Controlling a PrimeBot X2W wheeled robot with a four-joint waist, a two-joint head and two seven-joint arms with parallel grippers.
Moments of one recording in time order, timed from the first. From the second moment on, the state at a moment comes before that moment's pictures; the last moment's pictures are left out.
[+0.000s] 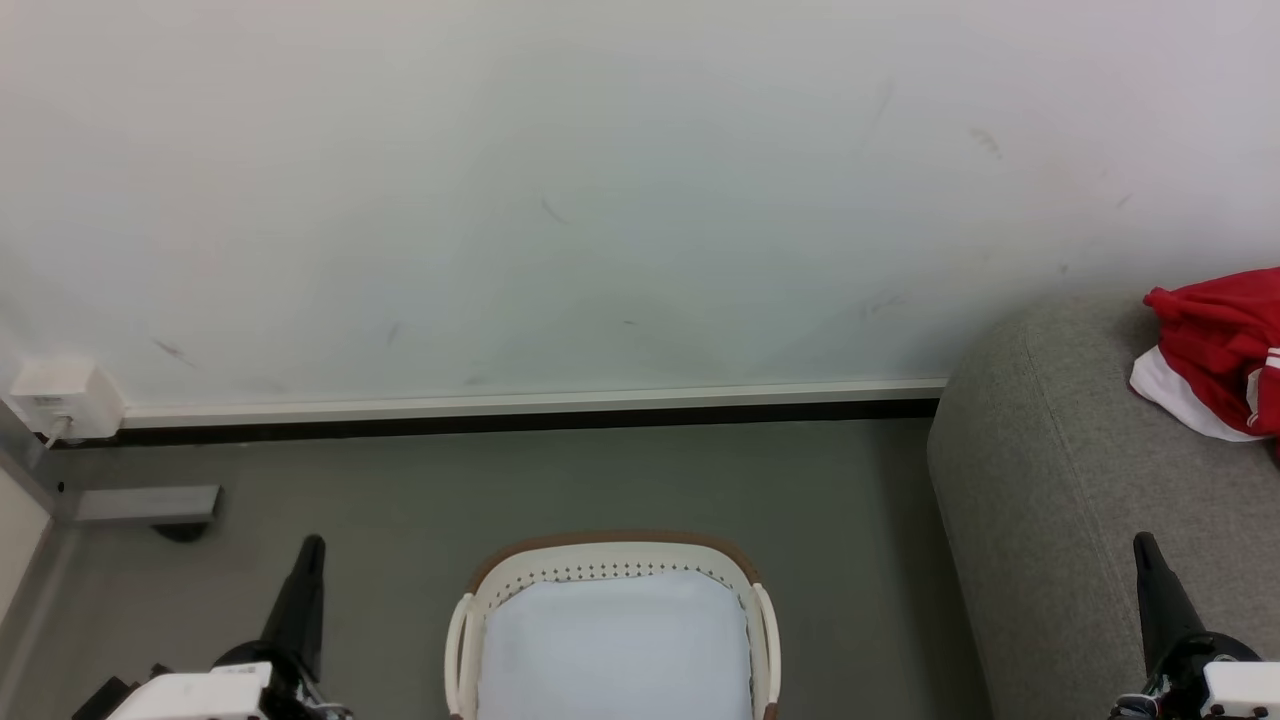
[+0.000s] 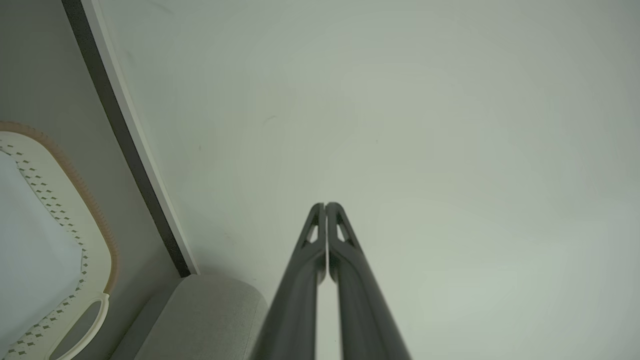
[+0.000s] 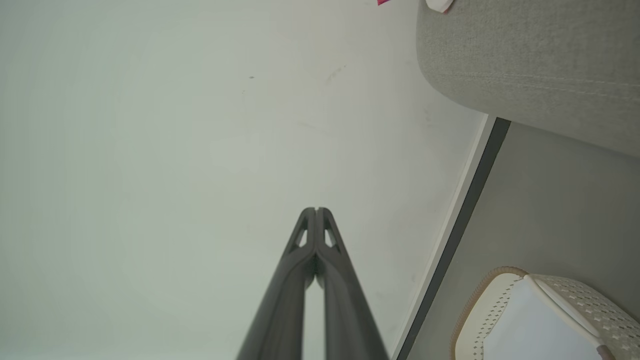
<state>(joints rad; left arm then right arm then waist) -0.10 0.05 0.11 0.25 -1.60 -0.13 0.11 -0.10 -0.05 -0.11 0.25 1.61 0.13 0.11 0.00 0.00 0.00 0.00</state>
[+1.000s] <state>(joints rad) -0.11 0.05 0.11 0.25 -1.61 -0.13 0.11 -0.10 -0.05 -0.11 0.25 1.61 0.13 0.11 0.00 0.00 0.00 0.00</state>
